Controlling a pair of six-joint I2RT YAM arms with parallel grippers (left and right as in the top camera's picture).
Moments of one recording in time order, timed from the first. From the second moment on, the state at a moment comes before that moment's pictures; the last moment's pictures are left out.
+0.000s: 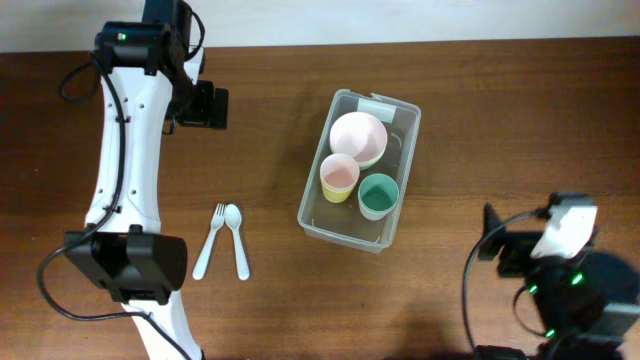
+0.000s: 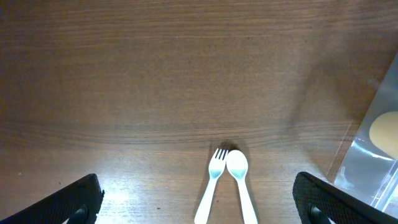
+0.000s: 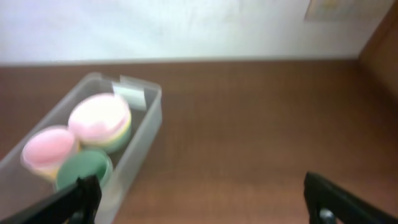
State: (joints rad) left arm -0.08 2.08 2.32 -1.59 -0.11 -0.02; right arm -0.14 0.46 0.77 -0.70 -0.12 -0.04
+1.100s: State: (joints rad) left arm -0.08 2.08 2.32 -1.59 -0.11 -0.02; right arm -0.14 0.01 0.16 -0.60 -0.19 -0.05
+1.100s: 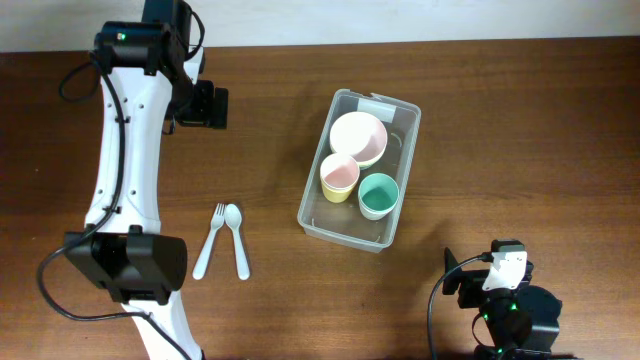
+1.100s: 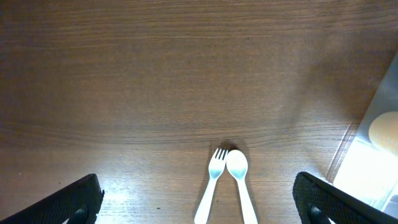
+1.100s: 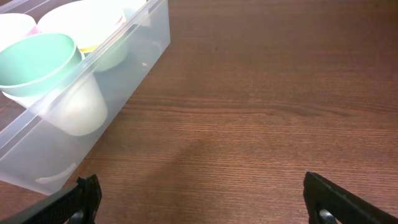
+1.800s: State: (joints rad) left arm -0.12 1.97 2.32 -1.60 -0.11 -0.02; right arm -0.14 0.01 0.16 -0.60 -0.19 -0.05
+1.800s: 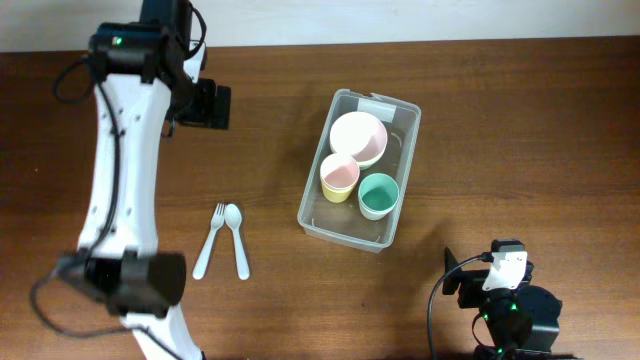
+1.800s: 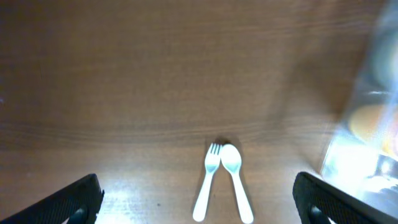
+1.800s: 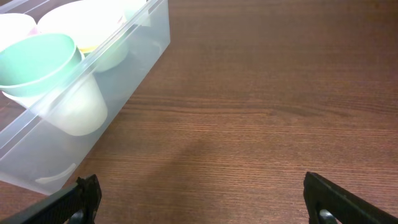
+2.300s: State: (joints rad) left arm -0.10 0.76 1.11 -0.76 -0.10 0.22; right arm -0.14 0.01 0.16 -0.60 -0.19 -0.05
